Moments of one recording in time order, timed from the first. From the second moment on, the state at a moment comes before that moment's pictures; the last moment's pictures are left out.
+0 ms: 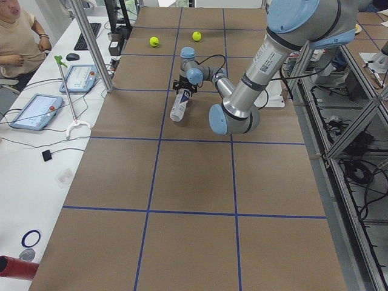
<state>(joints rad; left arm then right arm) -0.54 -2.37 -1.39 -1.79 -1.85 0.43 1.52 -1.64 1.73 -1.50 2.37 0.10</state>
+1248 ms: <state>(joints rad) -0.57 -2.38 -1.53 -1.79 -1.80 0.46 1.52 -1.64 1.74 -1.50 2.38 0.10</state>
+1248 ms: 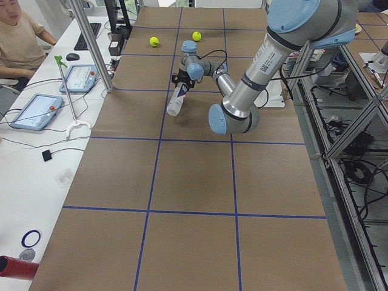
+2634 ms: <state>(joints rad) -0.59 -2.39 -1.26 -3.16 -1.65 -0.30 1.52 -1.62 1.74 -1.50 2.40 0.11</state>
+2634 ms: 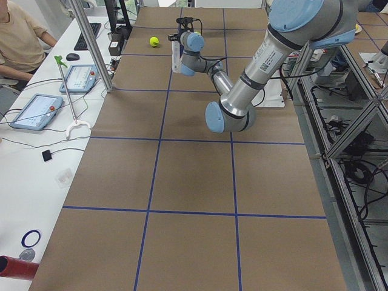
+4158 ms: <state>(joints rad) -0.50 -2.39 -0.98 -3.56 -1.52 -0.41 1.31 -1.49 1.76 -1.50 2.31 0.42</state>
